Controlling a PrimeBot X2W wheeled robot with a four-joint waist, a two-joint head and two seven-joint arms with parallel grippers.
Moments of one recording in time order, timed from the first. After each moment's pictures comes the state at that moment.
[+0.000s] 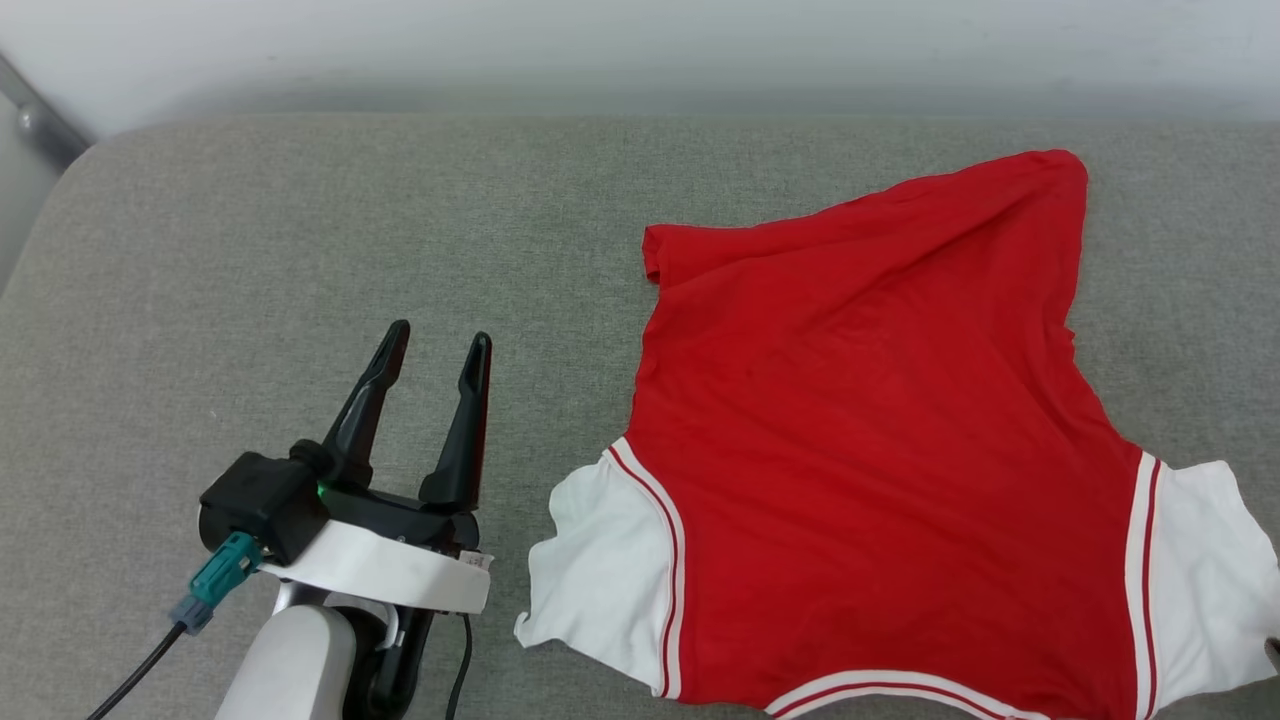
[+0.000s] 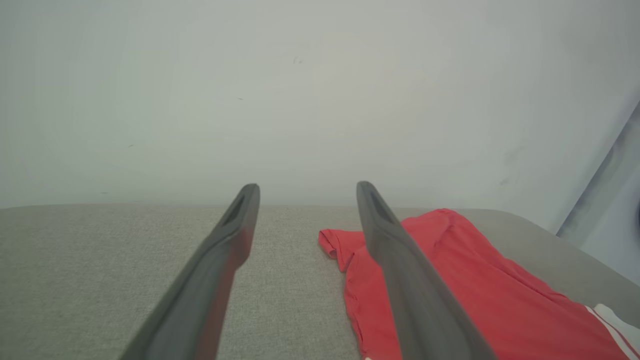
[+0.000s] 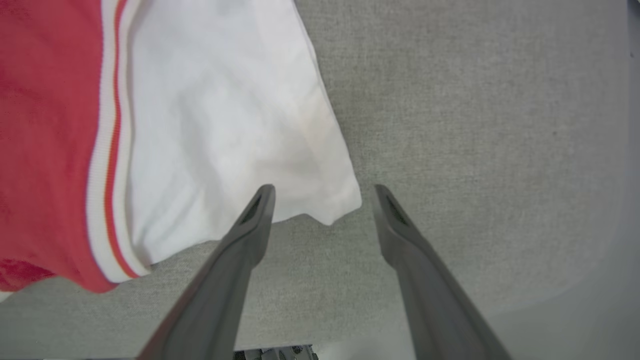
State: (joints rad) left arm -0.20 0.19 -0.21 0.03 -0.40 -0.13 -0.26; right arm 0.09 -0.40 -0.30 -0.03 0.32 0.13 0.82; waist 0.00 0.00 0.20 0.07
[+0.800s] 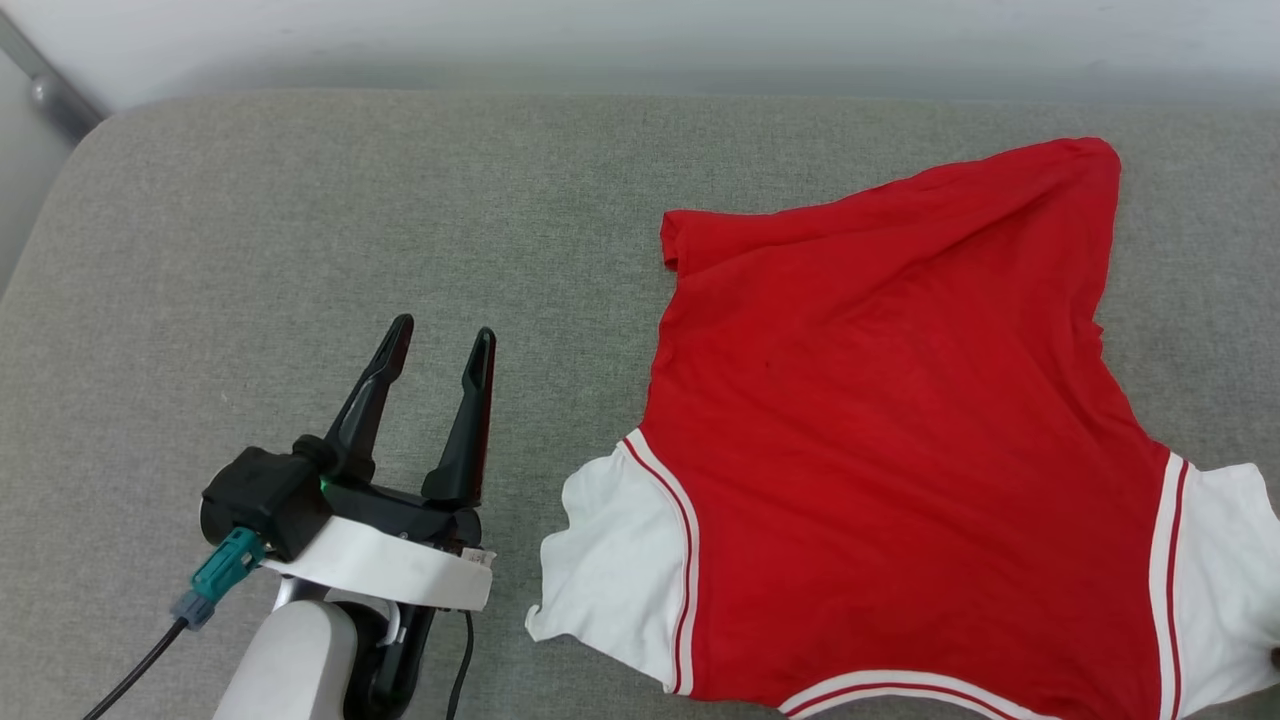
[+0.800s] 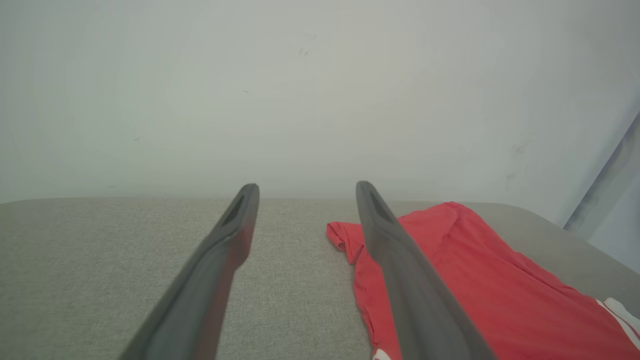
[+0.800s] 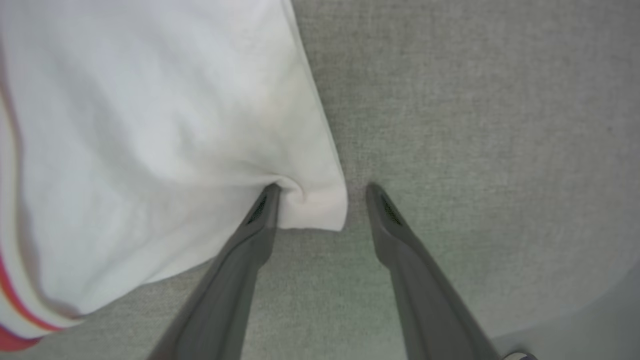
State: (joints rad) left arm -0.21 0.20 -0.22 0.03 -0.41 -0.13 -0.26; right arm 0.02 -0.44 -0.24 0.20 0.29 0.13 0.76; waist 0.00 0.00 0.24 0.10
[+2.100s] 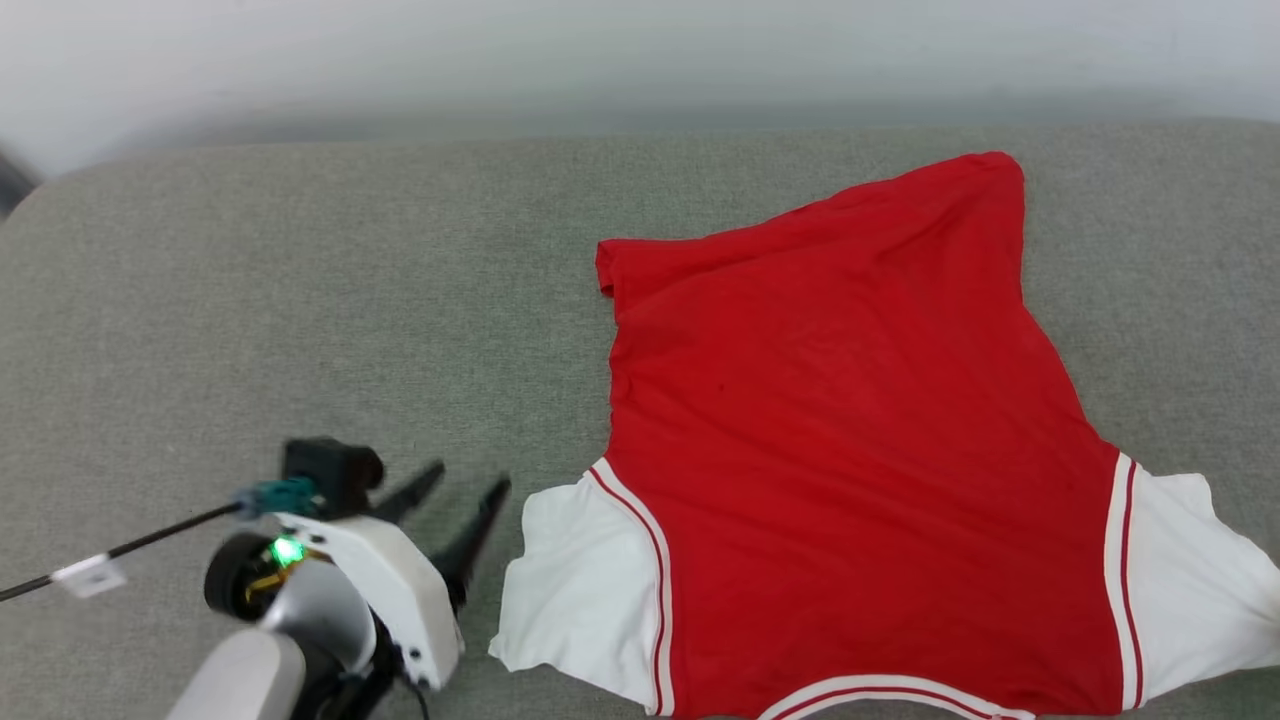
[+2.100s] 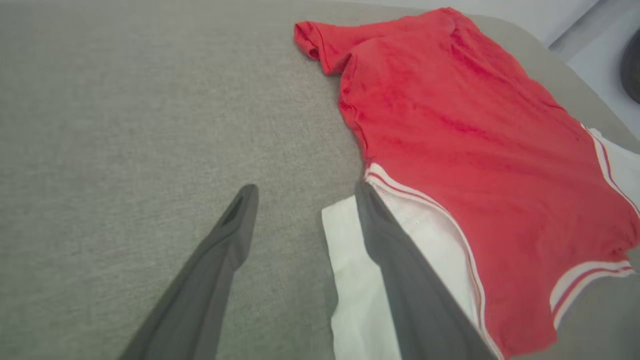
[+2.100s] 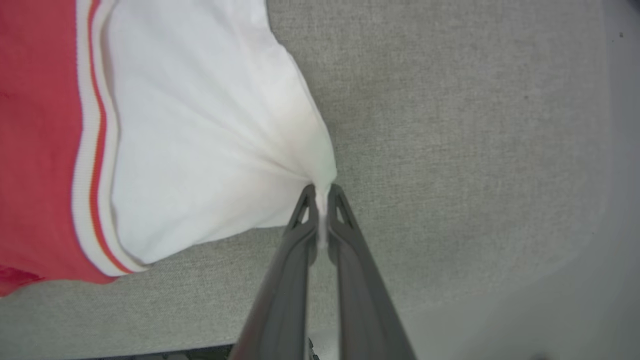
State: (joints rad) left arm -0.21 0.38 -0.32 0.07 -0.62 -0.09 0.23; right arm 0.05 -0.43 -0.25 0.10 0.34 0.13 0.74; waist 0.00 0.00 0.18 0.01
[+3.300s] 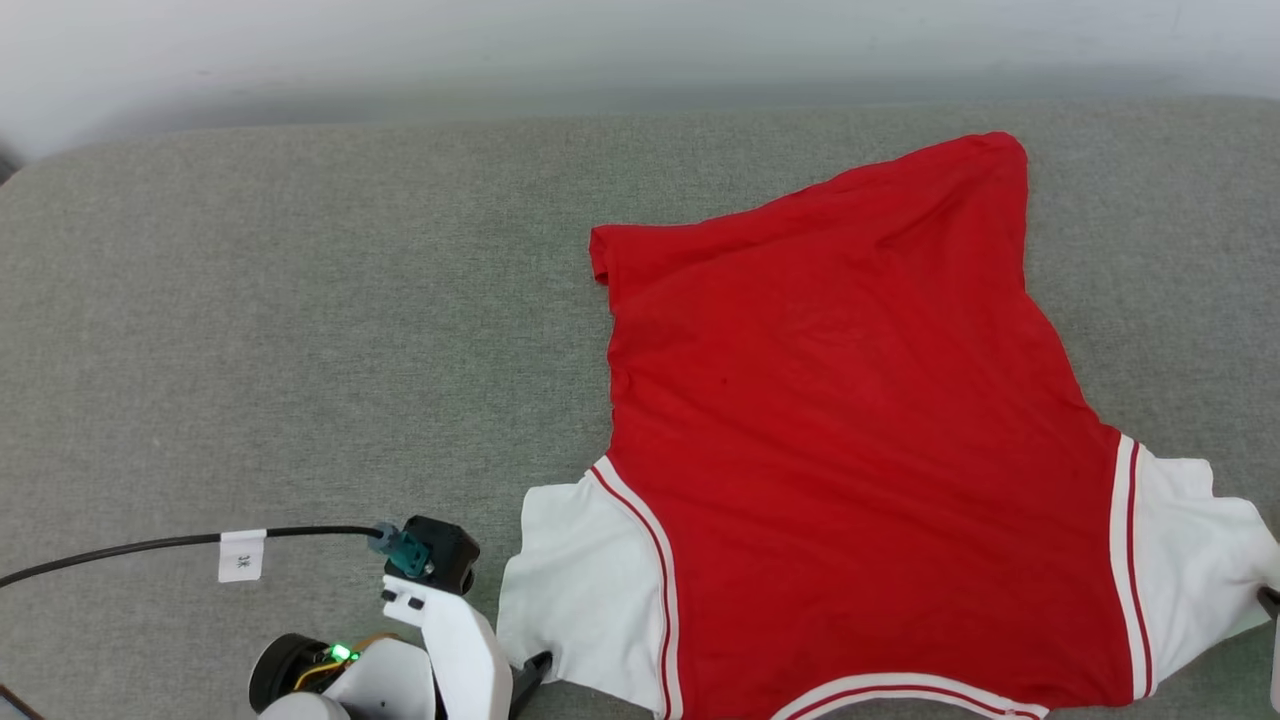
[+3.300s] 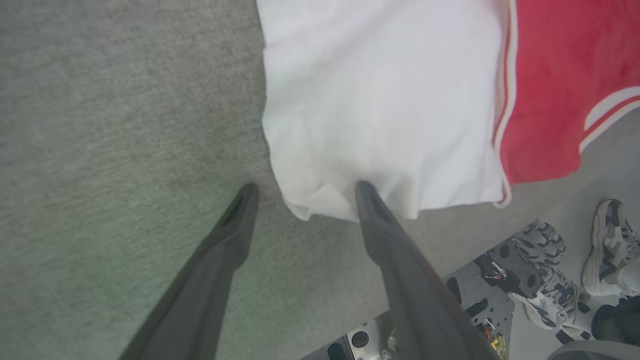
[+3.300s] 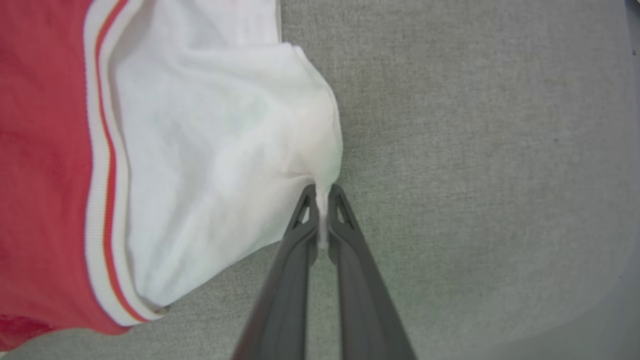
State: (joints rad) left arm -0.10 0.44 -0.48 -0.08 -0.66 0.07 0.76; right arm -0.05 -0.45 -0.18 0.21 0.34 0.13 0.65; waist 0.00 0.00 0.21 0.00
